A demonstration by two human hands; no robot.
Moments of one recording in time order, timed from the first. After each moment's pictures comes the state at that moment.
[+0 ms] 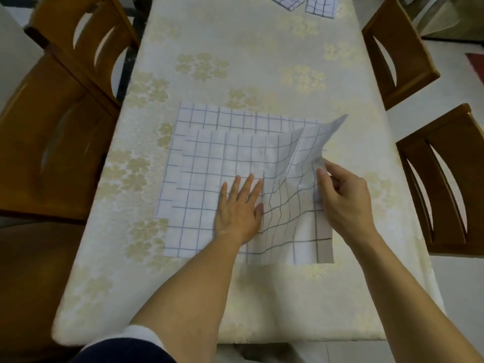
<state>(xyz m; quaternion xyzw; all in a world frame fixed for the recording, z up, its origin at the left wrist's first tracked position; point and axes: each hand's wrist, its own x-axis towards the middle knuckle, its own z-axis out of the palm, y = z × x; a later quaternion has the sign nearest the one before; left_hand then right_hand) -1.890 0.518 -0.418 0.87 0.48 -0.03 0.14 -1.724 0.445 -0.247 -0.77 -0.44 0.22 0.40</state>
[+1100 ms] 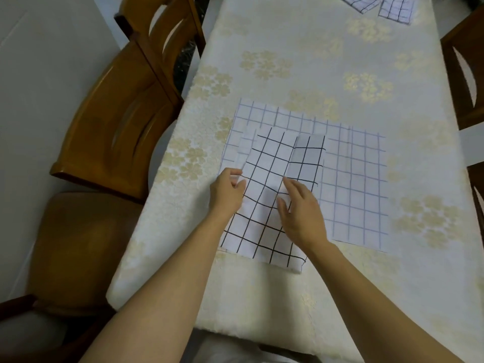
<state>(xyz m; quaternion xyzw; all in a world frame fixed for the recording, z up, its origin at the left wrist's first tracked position) -2.011 0.582 -0.374 0.52 0.66 0.24 0.48 -1.838 0.497 -0.365 -0.74 -0.62 0.18 0.20</state>
